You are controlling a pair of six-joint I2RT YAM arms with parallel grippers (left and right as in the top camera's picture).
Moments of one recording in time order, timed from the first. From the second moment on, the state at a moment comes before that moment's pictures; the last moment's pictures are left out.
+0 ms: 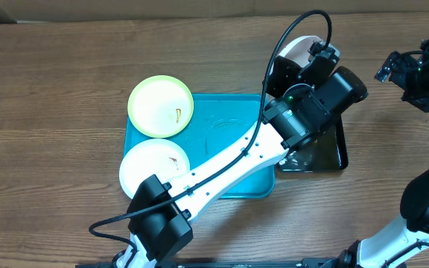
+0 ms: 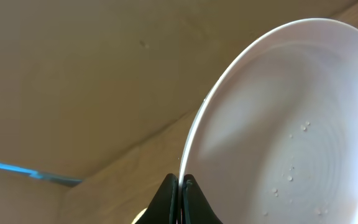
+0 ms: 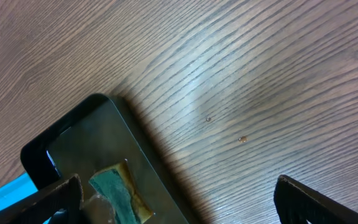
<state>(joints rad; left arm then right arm) -0.96 2.04 1.97 -0.66 -1.05 0.07 -0.34 1.88 1.79 -1.17 -0.17 0.27</state>
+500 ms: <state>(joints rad) -1.00 2.04 1.97 -0.58 -1.19 0.03 -0.34 1.88 1.79 -1.17 -0.17 0.27</state>
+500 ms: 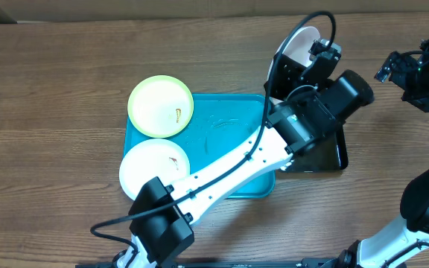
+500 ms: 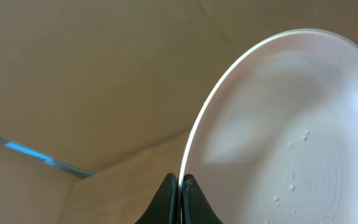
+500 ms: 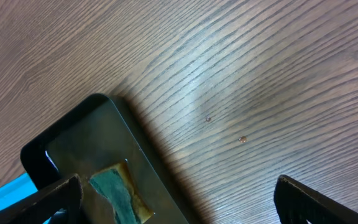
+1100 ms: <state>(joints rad) -0.95 2.04 1.98 -0.78 -0.94 -0.10 -0.34 1.88 1.79 -1.17 -0.17 0.27</state>
